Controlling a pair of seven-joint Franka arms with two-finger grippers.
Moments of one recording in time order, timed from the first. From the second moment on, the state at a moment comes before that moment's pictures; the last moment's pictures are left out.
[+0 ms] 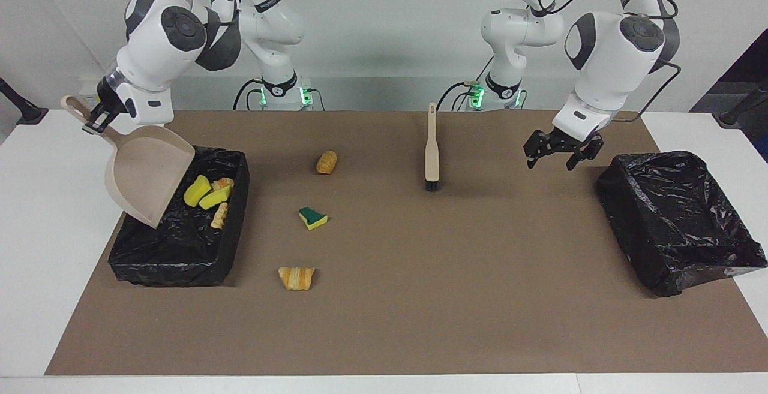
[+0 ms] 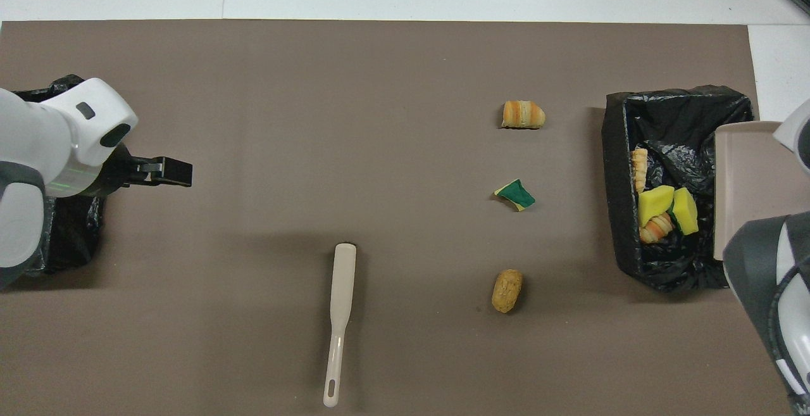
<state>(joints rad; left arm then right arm) -0.08 -0.03 -0.05 -1.87 -0.06 1.88 -0.05 -0.21 -0.08 0.20 -1.87 -0.93 1.72 -1.31</state>
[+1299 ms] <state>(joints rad) -0.08 -0.07 0.02 -1.67 -0.01 1.62 0.00 0.01 0.01 0.27 -1.68 -0.32 1.69 -0.18</state>
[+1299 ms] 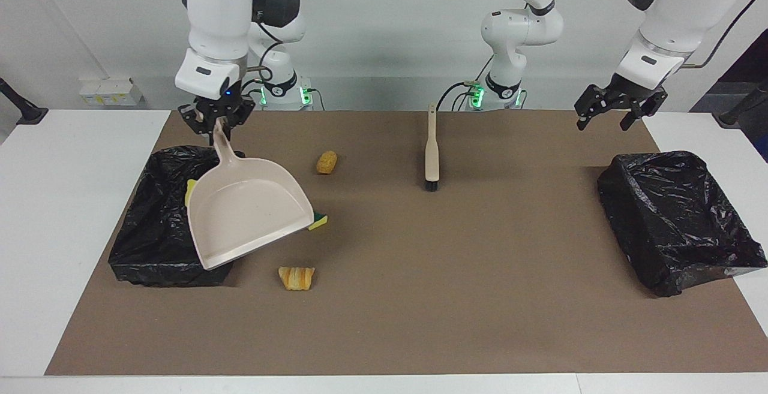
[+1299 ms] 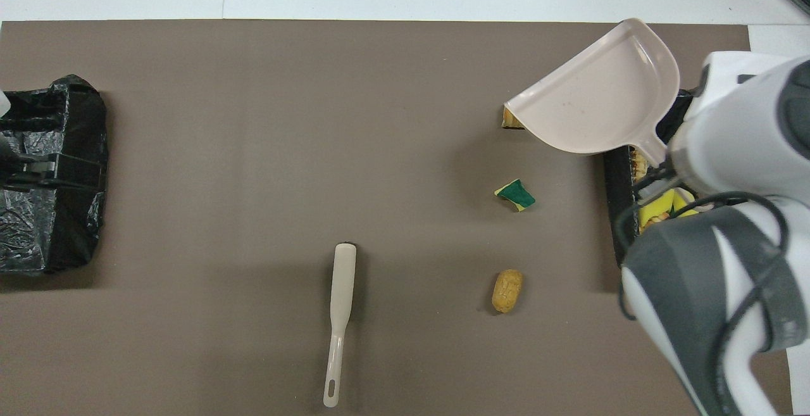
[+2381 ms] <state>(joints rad) -0.09 0.01 0.03 -1.63 -0.01 1.62 0.06 0.50 0.52 0.27 -1.37 -0.21 1.90 0.73</state>
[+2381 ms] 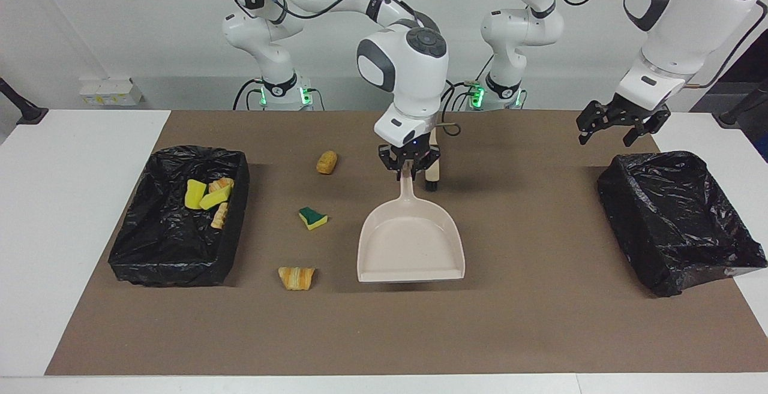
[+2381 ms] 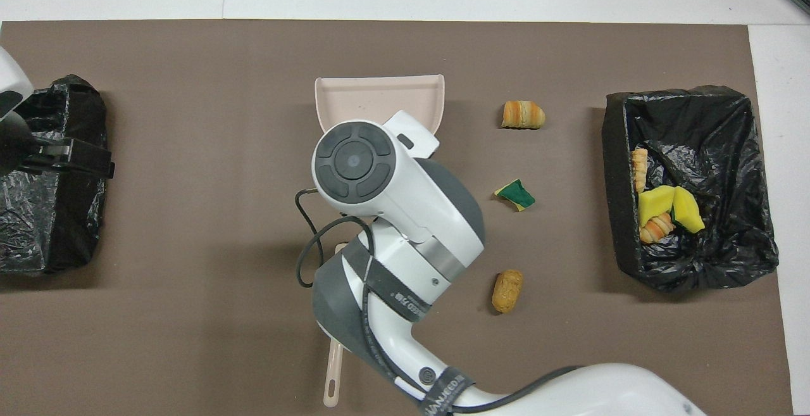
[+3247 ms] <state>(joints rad) -0.09 0.00 0.02 -1.66 -0.01 1.64 0.07 0.58 0.64 0.26 -1.31 -0.21 1.94 0.82</state>
